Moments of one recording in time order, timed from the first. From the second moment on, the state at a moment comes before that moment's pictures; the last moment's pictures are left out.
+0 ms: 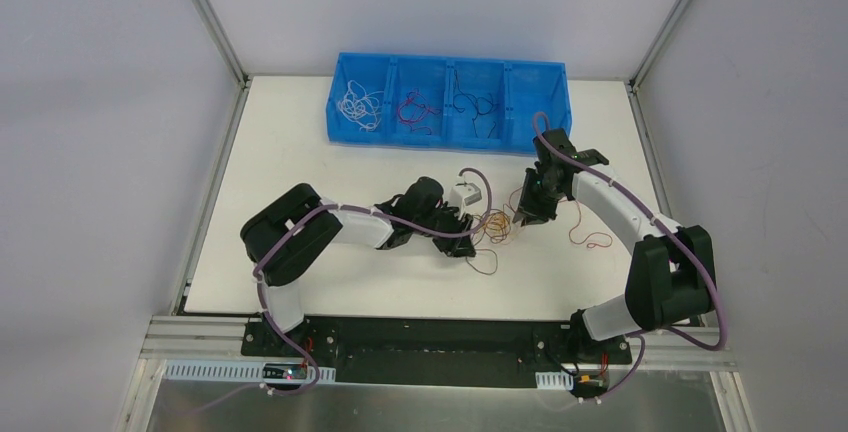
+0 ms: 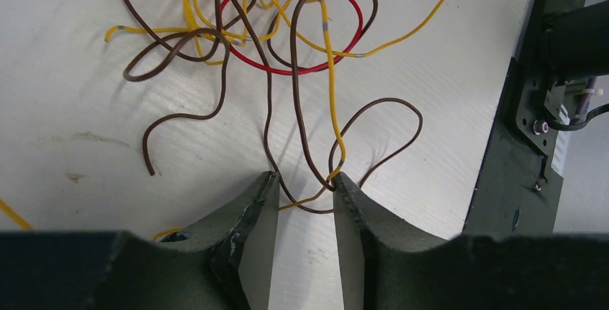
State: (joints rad) left arm -0.86 1.84 0.86 0.39 0.50 -0.29; right arm 0.32 1.46 1.04 -0.86 -0.11 0.59
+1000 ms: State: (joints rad) left arm -0.89 1.82 0.80 0.45 0.47 -0.27; right arm 0.38 1.22 0.86 -0.91 -0.21 0.62
